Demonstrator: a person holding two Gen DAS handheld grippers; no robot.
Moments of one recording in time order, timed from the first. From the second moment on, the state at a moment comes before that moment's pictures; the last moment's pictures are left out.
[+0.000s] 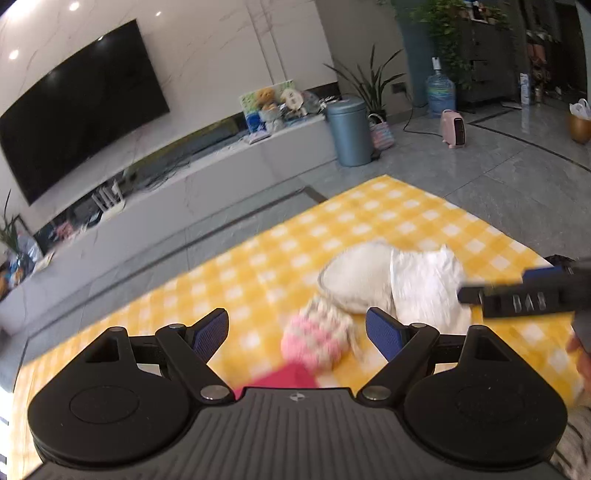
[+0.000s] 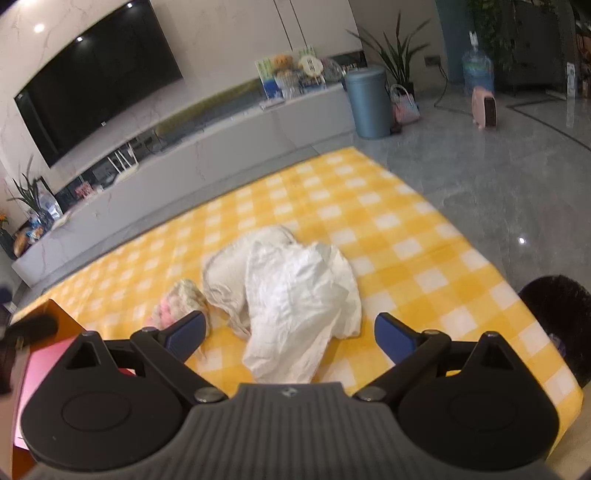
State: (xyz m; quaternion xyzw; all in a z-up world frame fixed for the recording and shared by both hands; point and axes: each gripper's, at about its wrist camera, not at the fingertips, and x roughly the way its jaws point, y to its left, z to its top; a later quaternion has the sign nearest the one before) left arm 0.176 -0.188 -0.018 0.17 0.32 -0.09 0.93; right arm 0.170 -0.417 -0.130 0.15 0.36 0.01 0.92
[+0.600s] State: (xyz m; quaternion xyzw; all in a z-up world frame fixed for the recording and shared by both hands) left arm 0.310 -0.230 -0.118 0.38 0.52 -0.20 0.74; right arm 0.201 -0.422 -0.159 0.17 0.40 0.02 0.90
